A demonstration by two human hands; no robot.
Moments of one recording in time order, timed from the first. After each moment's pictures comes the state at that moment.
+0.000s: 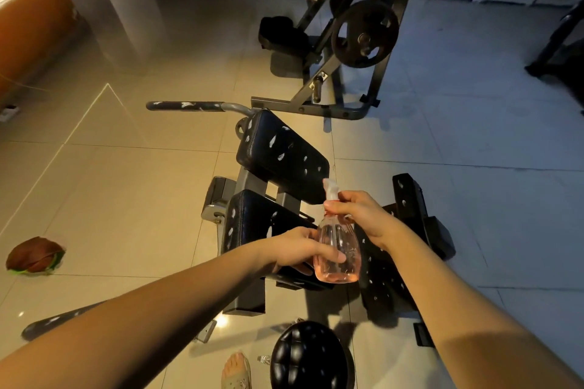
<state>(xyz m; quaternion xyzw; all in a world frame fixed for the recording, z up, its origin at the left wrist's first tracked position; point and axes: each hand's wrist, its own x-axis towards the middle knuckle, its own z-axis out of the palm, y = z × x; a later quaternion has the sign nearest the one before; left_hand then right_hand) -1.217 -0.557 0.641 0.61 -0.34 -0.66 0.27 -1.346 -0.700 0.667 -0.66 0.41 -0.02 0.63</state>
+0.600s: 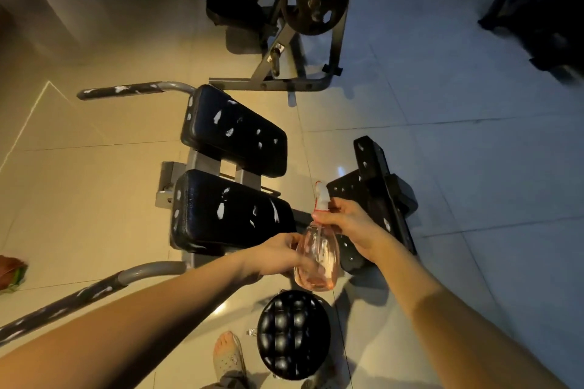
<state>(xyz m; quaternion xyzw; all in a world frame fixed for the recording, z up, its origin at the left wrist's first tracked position) -1.291 -0.548 0.614 0.61 -0.36 -0.67 0.21 -1.451 -0.672 0.625 -0.56 0.46 -0.07 0.69</state>
